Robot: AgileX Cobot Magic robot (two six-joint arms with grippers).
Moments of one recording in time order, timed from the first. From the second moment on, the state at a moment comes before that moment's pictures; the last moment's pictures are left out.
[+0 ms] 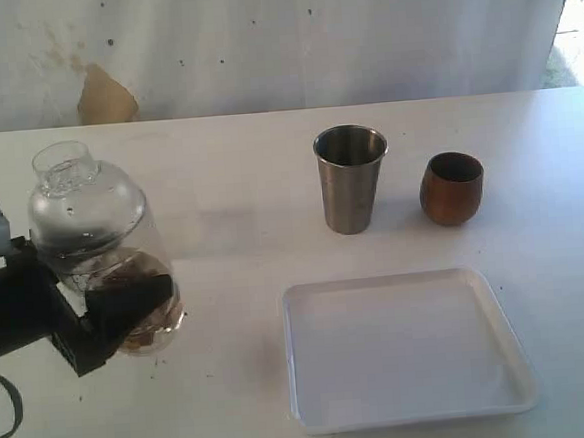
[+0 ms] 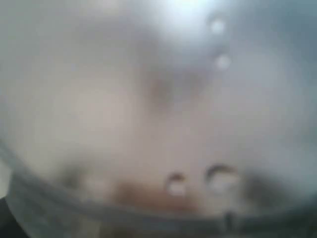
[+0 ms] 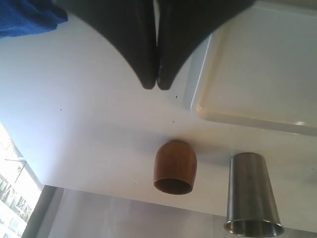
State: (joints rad) left arm -0.08 1.63 -0.34 0.95 -1.16 -0.39; right arm -0.02 0.00 -0.01 0.00 0.35 -0.11
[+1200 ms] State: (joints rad) left arm -0.43 1.41 -0.47 0.66 -0.74 -0.29; right arm -0.02 0.00 -0.01 0.00 0.35 -0.11
